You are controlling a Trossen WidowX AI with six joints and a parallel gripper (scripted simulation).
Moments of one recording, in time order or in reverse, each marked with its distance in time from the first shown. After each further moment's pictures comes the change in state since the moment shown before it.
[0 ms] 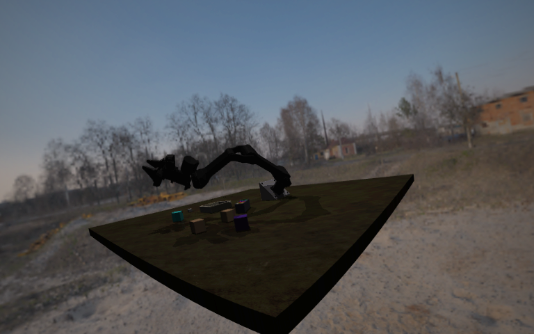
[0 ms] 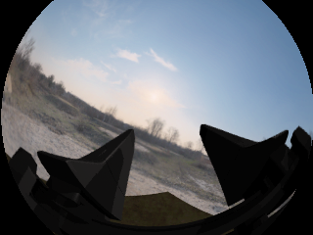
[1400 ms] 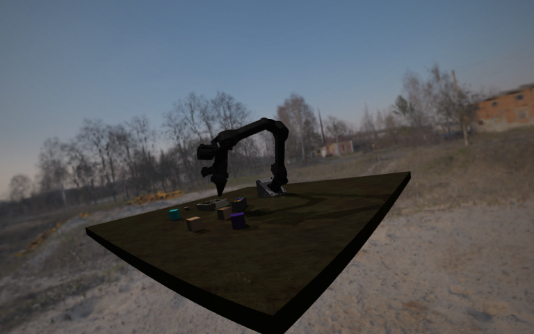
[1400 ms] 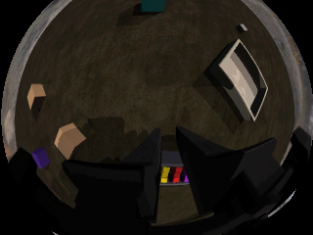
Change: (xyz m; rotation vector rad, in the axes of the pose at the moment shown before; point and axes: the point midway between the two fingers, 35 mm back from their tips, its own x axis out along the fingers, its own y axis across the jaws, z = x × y) arm -0.330 0.014 0.016 0.421 1.906 0.177
